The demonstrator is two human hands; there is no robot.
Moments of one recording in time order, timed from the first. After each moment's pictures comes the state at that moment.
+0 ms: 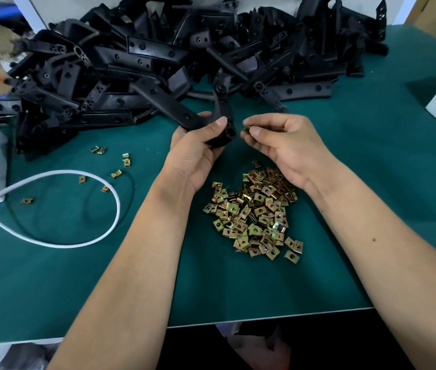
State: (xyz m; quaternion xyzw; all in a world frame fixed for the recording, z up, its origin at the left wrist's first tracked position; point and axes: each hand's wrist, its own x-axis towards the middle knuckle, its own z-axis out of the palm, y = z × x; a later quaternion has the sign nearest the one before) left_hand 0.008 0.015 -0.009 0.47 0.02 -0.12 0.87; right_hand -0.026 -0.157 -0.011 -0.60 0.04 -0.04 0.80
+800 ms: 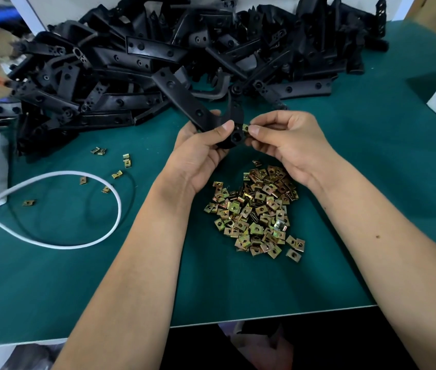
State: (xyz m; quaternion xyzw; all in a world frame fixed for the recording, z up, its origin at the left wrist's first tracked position) left_hand 0.002 0.013 -0.005 0.49 -0.02 -0.15 0.86; right_hand -0.026 -0.159 -0.008 -0.62 0.07 -0.04 0.78
